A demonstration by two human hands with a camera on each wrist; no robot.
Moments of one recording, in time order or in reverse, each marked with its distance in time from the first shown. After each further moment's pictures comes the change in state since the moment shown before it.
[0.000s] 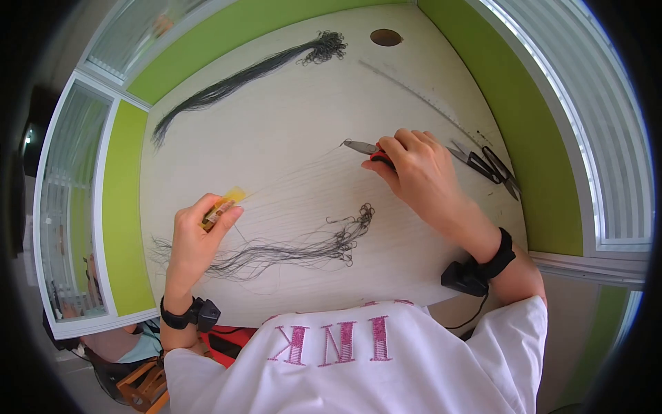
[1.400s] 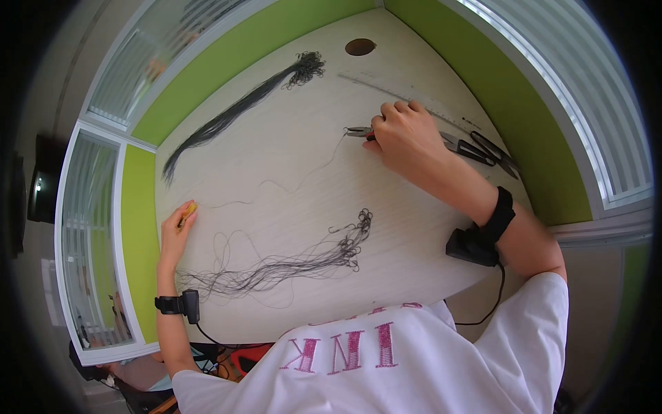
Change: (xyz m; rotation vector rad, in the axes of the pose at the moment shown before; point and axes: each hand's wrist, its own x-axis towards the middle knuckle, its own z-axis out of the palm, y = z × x) left_hand 0.039 -0.163 -0.070 0.209 0.033 -0.007; right_hand 0.019 0.029 0.007 -0.223 -0.108 0.072
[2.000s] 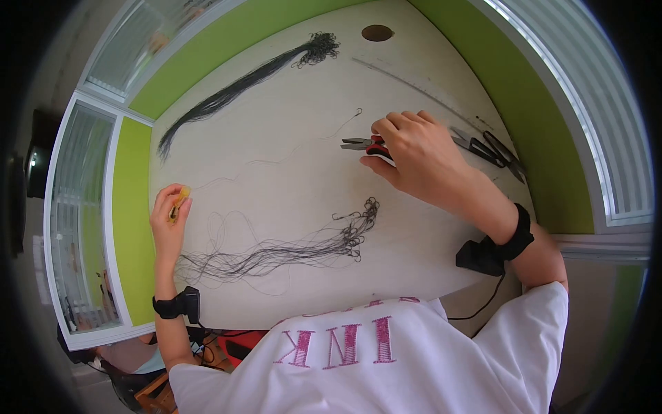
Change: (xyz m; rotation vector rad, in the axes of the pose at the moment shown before) left_hand -0.030 0.055 0.004 0.041 0.217 0.063; right_hand -0.012 -0.023 -0.029 0.199 -0.077 -0.082
